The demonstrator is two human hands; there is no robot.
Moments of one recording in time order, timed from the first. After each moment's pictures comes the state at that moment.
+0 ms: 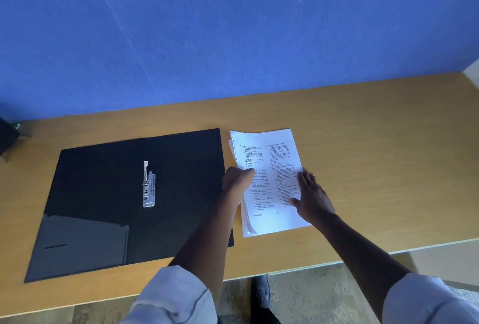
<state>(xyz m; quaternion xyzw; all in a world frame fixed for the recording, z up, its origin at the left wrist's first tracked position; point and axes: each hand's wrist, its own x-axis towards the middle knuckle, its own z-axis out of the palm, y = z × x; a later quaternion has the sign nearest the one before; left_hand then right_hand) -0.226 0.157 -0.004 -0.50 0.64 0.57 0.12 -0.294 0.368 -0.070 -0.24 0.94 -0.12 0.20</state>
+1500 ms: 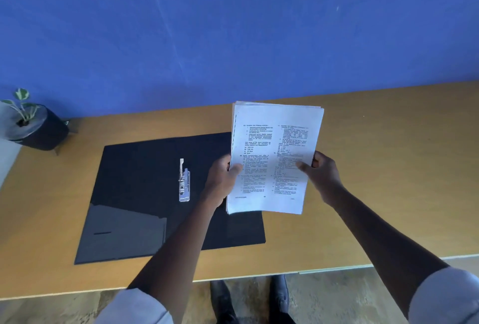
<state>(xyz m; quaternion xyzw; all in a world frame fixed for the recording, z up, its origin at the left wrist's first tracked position) -0.138 0.063 0.032 -0.31 0.74 0.60 -0.04 -0.286 0.279 0.012 -0.06 0.79 -0.56 0.23</state>
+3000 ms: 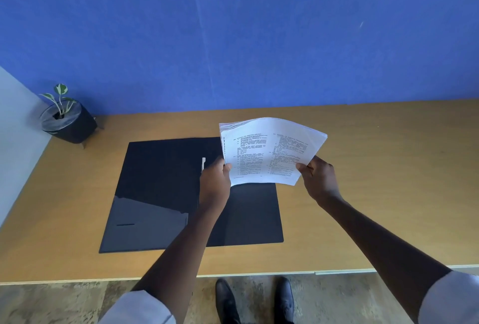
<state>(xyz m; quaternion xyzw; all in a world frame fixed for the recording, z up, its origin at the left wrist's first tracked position) -0.081 0.027 0.038 -0.36 0.84 0.36 -0.19 -0.235 0.231 0.043 -0.22 0.89 -0.40 0.09</state>
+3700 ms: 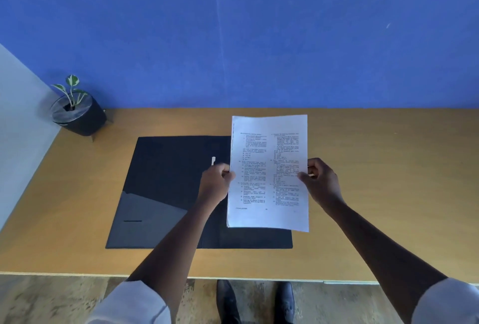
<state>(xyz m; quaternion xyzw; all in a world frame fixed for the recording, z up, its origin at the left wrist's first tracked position) -0.072 -0.017 0.018 -0.39 0.79 0.46 -0.04 -0.234 0.210 0.029 -0.15 0.86 -0.45 0.19</state>
